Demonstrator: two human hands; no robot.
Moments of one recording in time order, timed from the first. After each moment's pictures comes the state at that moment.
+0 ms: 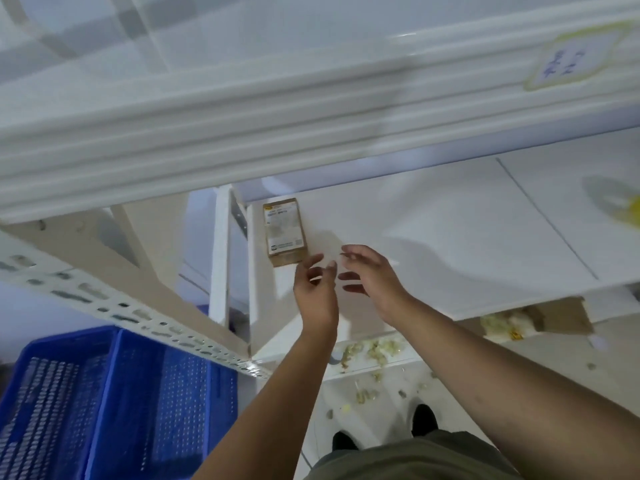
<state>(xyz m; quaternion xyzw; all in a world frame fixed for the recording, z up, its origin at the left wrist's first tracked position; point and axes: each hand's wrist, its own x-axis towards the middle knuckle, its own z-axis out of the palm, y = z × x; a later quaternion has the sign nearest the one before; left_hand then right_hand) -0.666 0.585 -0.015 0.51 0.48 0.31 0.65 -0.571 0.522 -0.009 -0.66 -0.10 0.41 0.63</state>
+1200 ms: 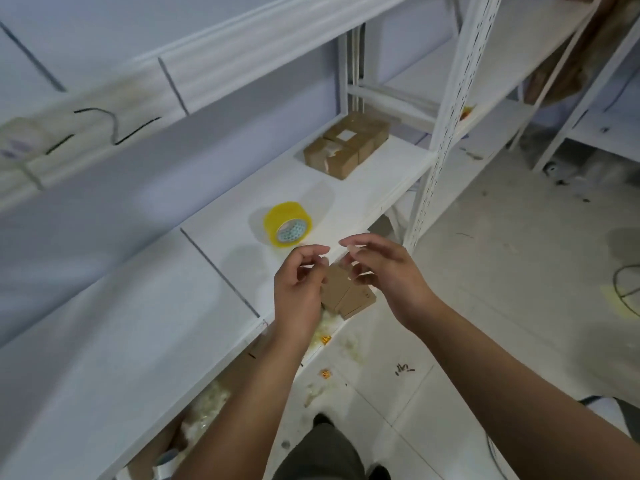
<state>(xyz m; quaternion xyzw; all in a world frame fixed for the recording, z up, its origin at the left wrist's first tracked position) -0.328 0.107 0.071 0.71 0.14 0.10 0.68 -0.294 -0.052 0.083 -0.65 0.02 0.14 0.74</state>
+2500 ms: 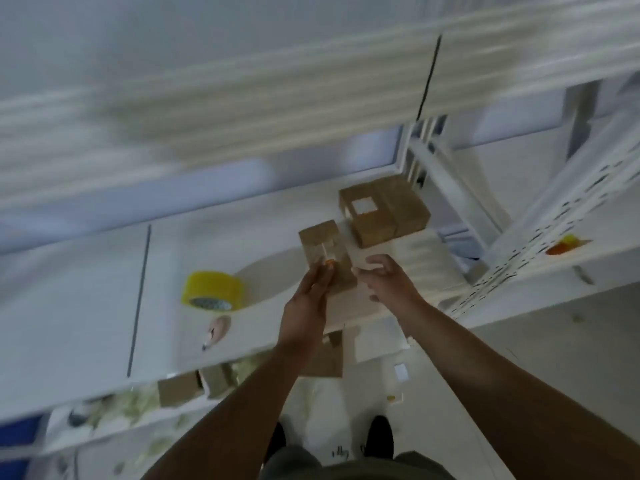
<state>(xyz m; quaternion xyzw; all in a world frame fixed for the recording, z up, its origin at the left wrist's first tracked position) -0.020 -0.010 -0.069 0.91 0.22 0.17 0.29 0.111 -0.144 0.010 -0.78 -0.05 0.35 0.51</state>
